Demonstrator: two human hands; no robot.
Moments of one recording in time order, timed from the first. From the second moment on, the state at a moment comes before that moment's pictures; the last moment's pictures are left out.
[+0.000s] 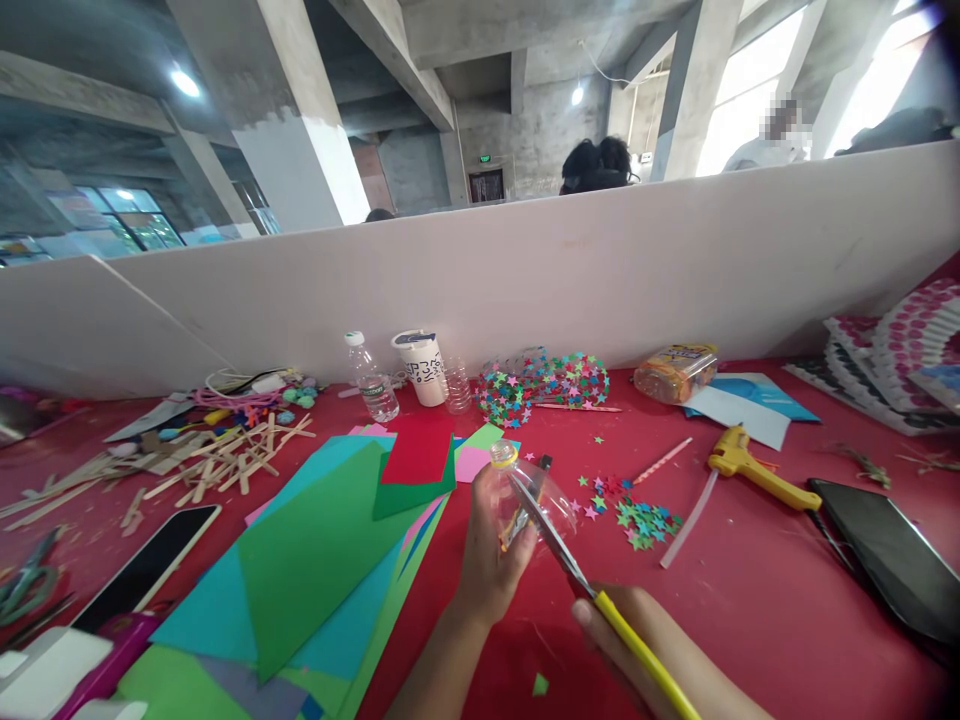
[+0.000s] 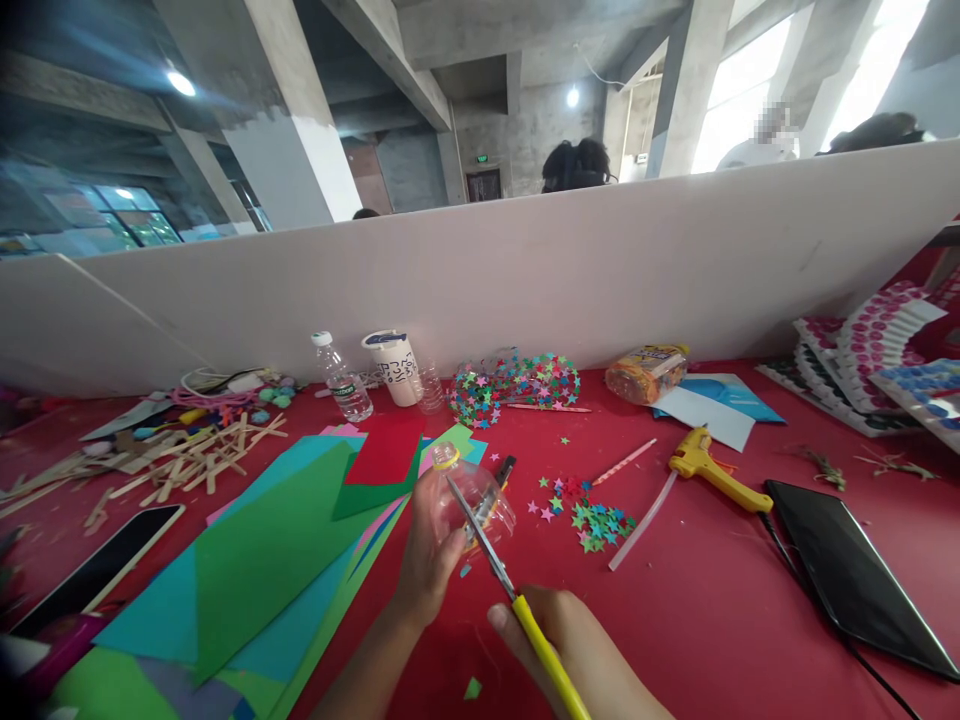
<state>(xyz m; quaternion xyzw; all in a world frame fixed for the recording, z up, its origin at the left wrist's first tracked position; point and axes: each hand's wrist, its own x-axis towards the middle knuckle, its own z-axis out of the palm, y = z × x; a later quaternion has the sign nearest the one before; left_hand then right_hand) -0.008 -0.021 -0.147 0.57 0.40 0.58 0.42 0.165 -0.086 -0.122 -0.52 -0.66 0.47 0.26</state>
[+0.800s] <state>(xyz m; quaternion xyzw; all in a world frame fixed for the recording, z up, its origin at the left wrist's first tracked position) -0.020 -0.014 -0.157 0.64 0.40 0.57 0.33 0.166 -0.076 -0.136 -0.51 -0.65 0.52 0.23</state>
